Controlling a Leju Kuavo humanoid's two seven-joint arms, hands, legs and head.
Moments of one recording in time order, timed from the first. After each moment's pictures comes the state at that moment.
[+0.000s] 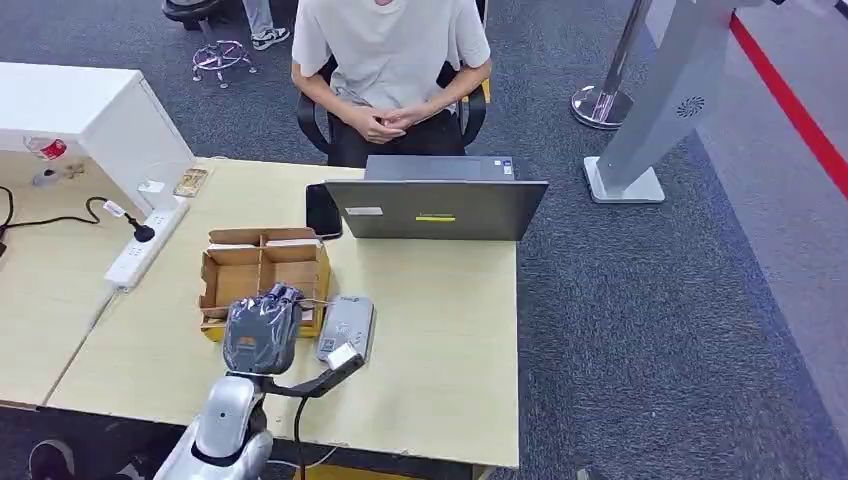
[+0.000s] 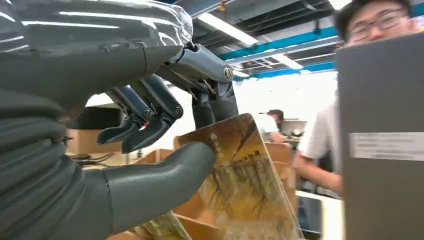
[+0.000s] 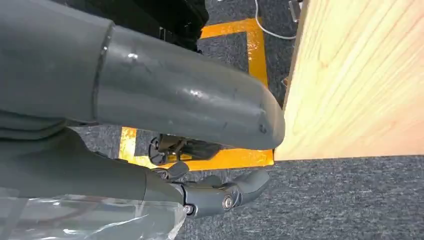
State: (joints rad) left arm -0.06 0.02 -0.18 -1.31 -1.51 0.46 0.07; right arm -0.10 0.05 0.01 -0.20 -0.33 0.01 -0.44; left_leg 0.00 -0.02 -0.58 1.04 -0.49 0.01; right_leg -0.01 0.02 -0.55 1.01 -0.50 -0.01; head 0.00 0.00
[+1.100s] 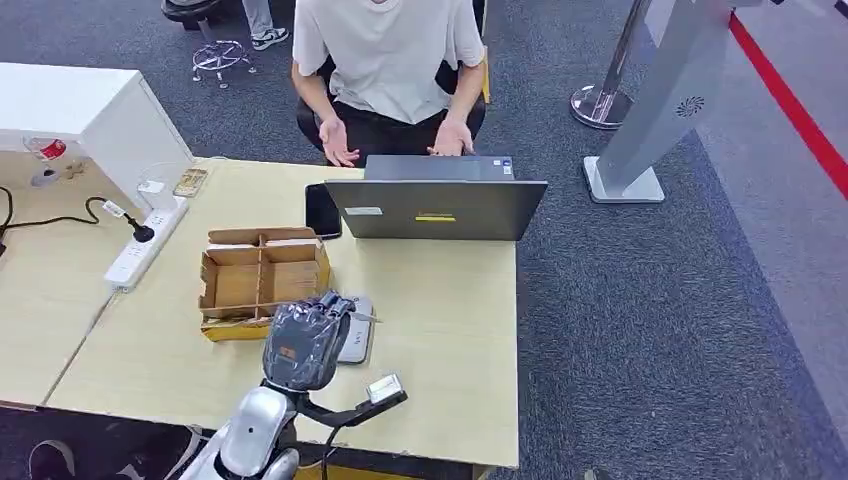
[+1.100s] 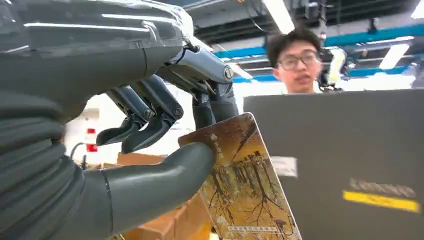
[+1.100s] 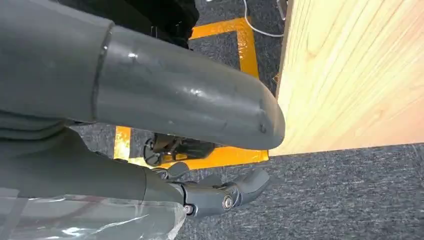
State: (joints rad) left arm -0.04 0.02 -0.37 -1.45 -1.51 0.38 0.09; right arm -0.10 0.05 -0.03 -0.20 -0.32 0.01 -0.46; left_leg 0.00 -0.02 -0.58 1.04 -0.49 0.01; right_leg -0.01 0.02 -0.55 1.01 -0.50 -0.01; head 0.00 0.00
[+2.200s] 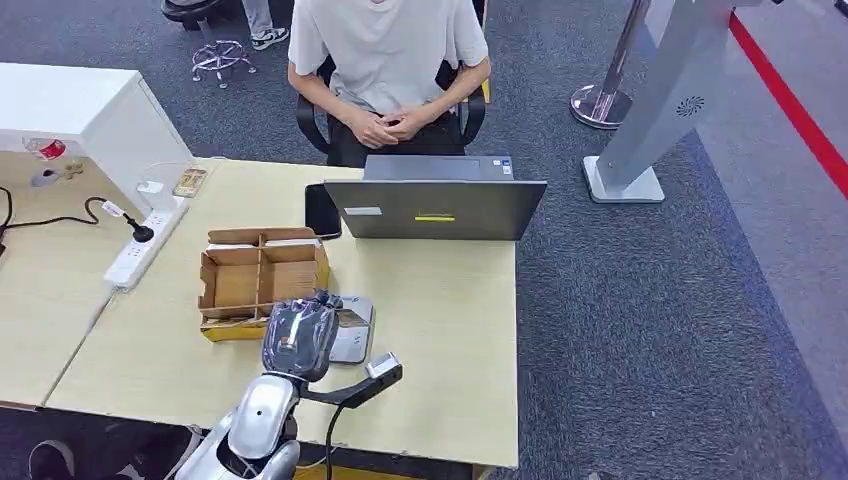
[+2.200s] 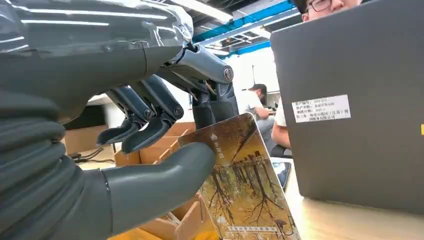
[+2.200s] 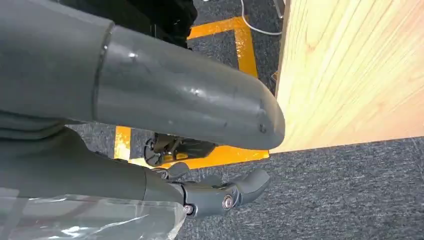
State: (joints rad) left arm -0.08 0.04 -0.38 -1.41 -1.51 0.19 0.27; right arm -0.10 0.05 -0.08 -0.20 -0.30 0.02 -0.46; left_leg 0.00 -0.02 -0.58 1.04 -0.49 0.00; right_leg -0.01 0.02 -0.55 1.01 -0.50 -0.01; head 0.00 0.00
